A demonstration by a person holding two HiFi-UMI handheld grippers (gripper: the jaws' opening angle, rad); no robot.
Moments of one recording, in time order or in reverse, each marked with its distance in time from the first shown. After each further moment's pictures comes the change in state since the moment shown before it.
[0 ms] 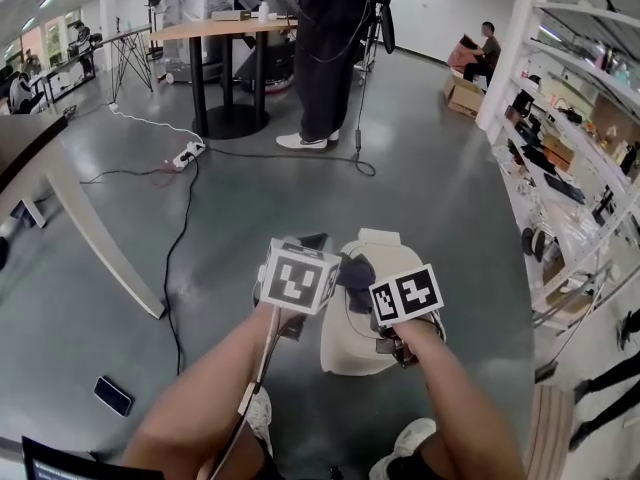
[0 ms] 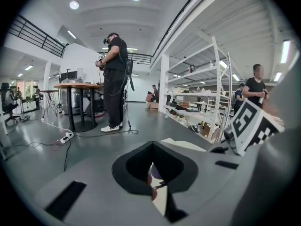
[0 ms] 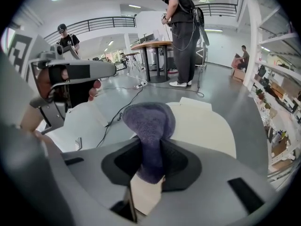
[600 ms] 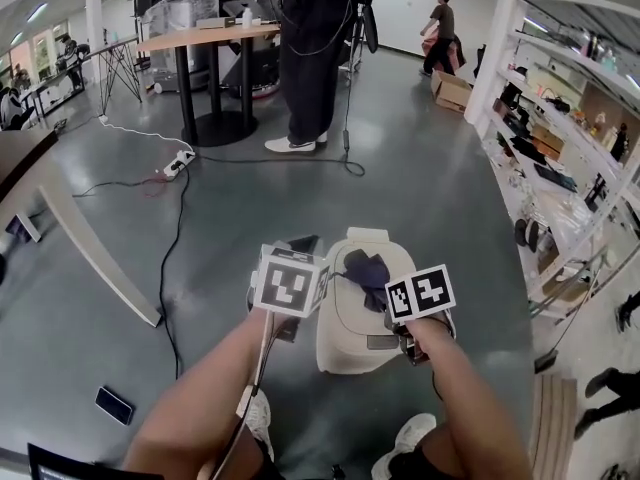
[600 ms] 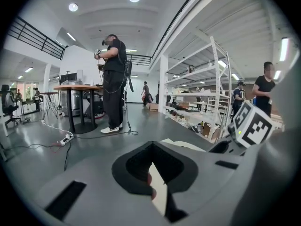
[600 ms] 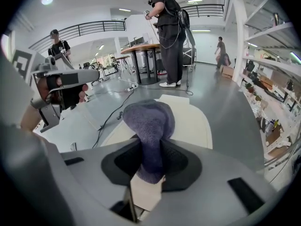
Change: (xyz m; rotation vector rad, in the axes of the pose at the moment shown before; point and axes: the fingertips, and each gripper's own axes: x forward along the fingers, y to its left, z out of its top) left arm -0.001 -0.015 0.005 0.009 -0.010 0.003; right arm -0.028 -0.049 -0.022 0.090 -0.024 -0.066
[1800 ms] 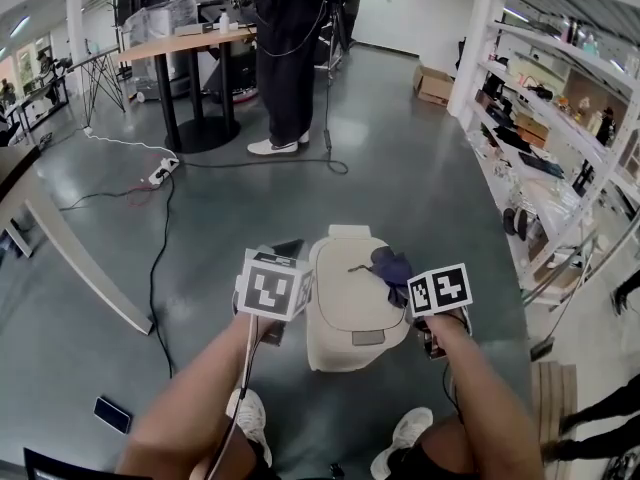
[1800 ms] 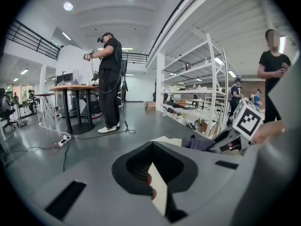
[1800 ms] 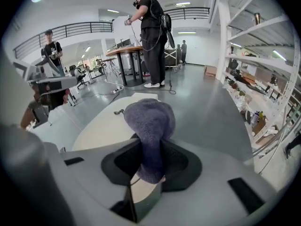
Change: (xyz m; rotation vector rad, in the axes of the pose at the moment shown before) left arm 0.005 -0.018 -0.006 0.035 0.023 -0.025; right arm -0.030 -0.084 -0.033 0.103 -0.018 -0.124
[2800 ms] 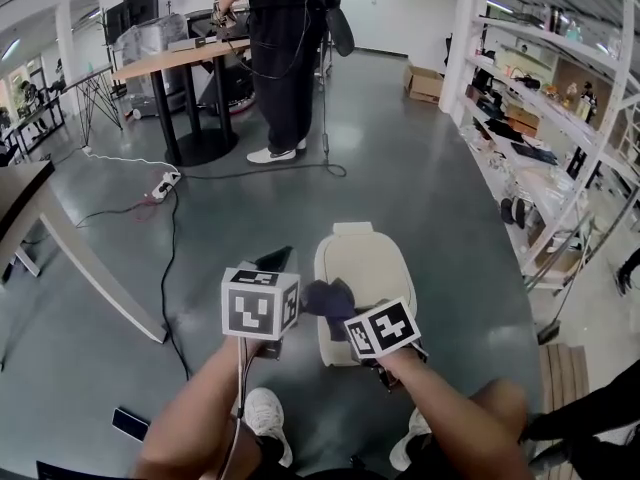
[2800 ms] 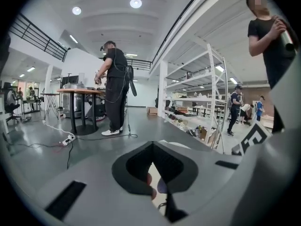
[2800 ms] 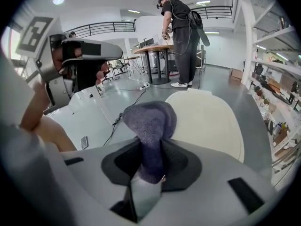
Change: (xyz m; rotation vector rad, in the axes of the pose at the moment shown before) left arm -0.077 0.006 0.002 -0.048 -0.077 0.016; right arm -0.018 0.183 -0.038 -0.168 0.001 0.195
